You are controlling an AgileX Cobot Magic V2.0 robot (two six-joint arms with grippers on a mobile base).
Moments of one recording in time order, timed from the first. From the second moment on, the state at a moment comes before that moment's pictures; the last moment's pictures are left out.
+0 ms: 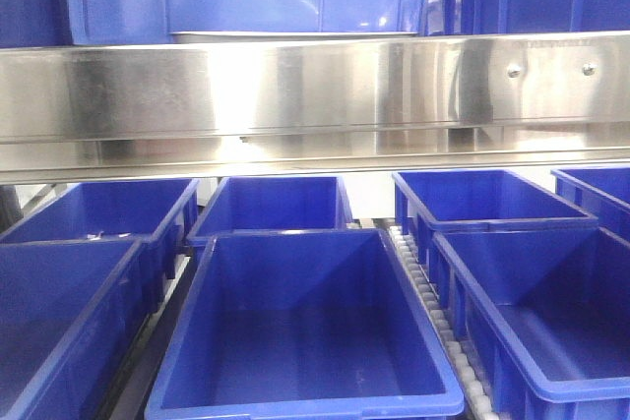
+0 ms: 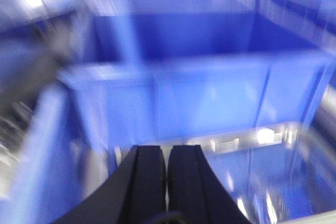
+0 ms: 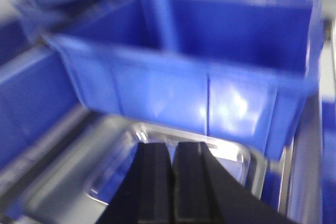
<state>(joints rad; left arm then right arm) -0.47 1.28 -1.66 0.41 0.78 -0.34 0.23 1.38 -1.65 0.37 0.64 -0.16</state>
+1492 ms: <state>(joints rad) -0.47 0.36 -0.72 0.50 0.30 -0.34 0.23 0.34 -0.65 0.37 0.21 -0.27</state>
